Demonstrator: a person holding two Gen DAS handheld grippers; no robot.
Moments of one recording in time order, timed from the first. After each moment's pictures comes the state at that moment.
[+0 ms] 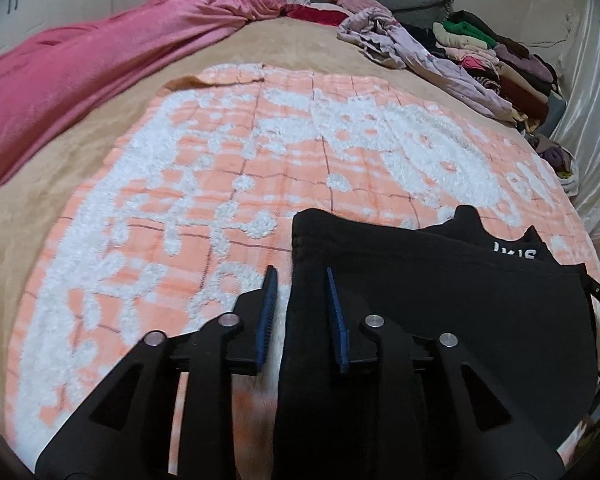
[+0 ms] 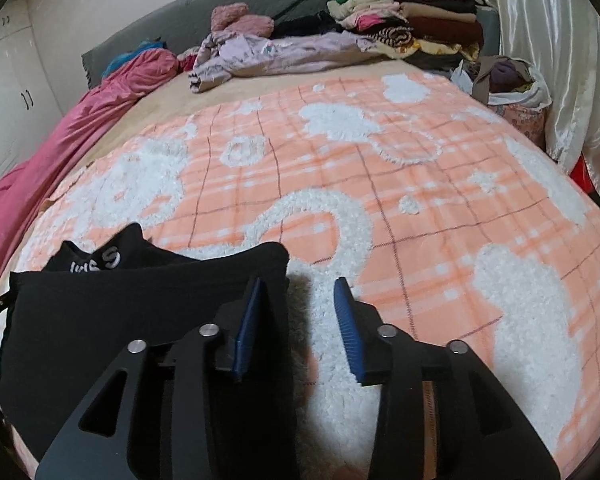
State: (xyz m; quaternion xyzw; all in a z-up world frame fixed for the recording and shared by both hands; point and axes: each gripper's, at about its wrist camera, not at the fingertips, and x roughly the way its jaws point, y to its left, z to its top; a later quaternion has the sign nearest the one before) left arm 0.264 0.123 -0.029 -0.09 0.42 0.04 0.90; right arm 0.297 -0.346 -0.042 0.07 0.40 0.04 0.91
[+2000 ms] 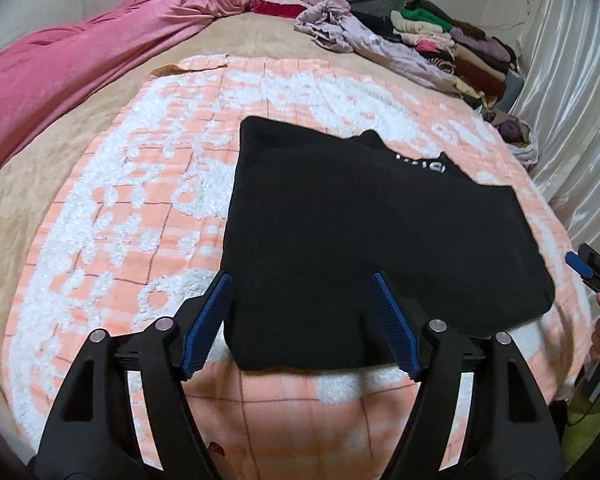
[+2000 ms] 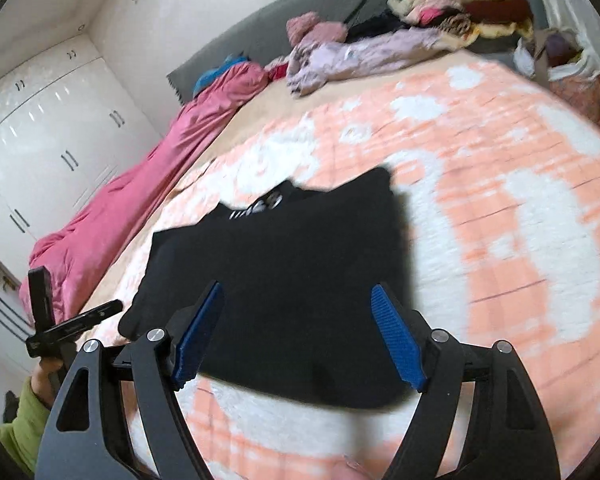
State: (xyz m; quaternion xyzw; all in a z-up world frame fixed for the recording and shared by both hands) left arm 0.144 0.083 -0.003 -0.10 0.43 -0.03 0.90; right arm 0.167 -0.359 0.011 0.16 0.38 0.21 0.89
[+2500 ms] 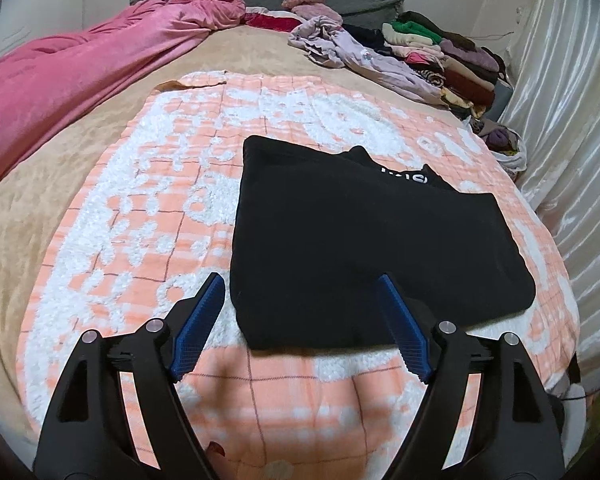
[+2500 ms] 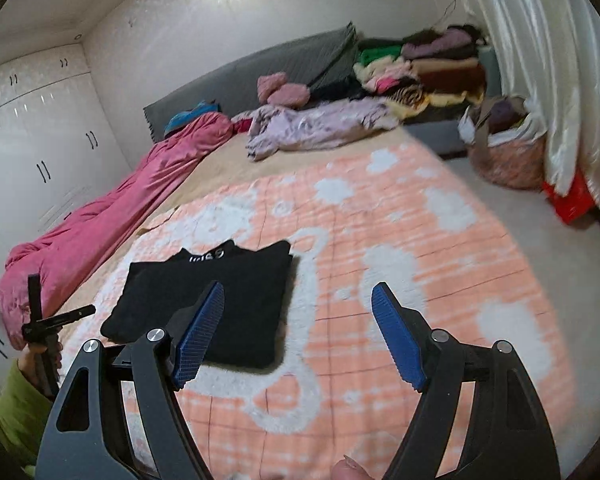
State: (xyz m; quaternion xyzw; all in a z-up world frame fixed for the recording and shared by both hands) left arm 0.122 0.090 0.018 -0.10 0.41 -0.05 0.90; right arm 0.071 -0.467 0.106 0.12 0.31 0.13 0.94
